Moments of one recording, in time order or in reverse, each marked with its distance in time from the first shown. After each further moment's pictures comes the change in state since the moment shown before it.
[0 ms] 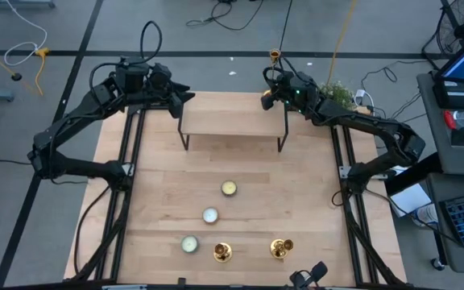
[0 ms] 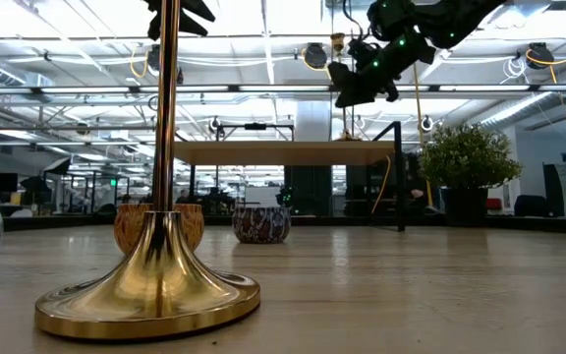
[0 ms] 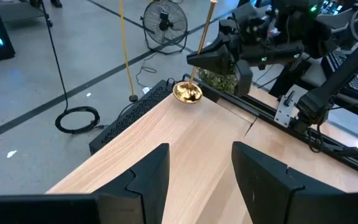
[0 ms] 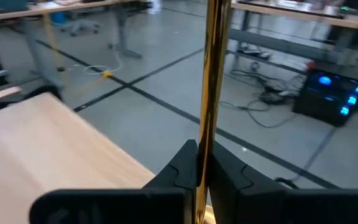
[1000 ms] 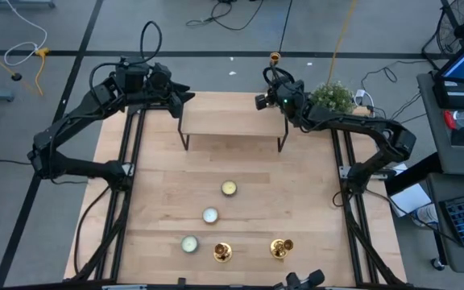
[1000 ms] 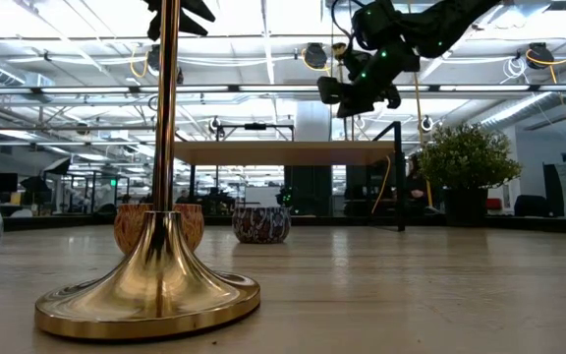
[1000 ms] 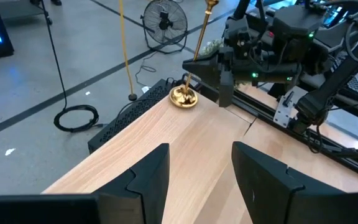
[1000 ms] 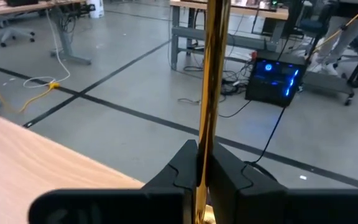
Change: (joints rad) left arm 0.000 0.000 0.000 -0.003 0.001 -0.007; right arm 0.089 0.092 -0.002 0.057 0.304 0.103
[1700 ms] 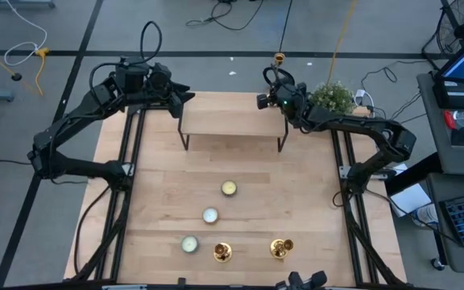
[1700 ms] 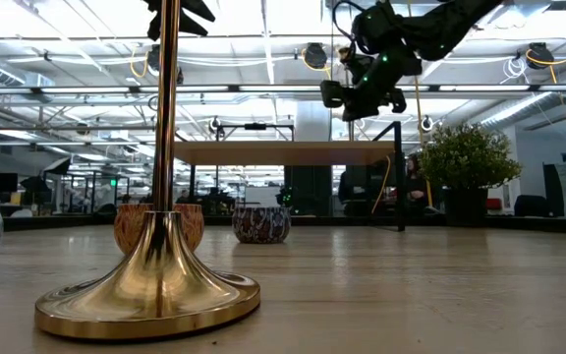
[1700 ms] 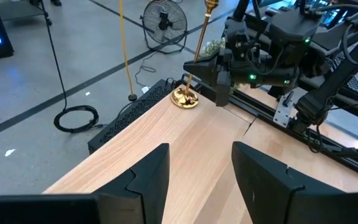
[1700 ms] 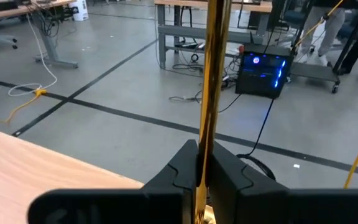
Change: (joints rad) left arm 0.000 0.000 0.000 0.000 0.002 0.001; right arm 0.000 -0.001 -0.028 -0.004 0.053 0.069
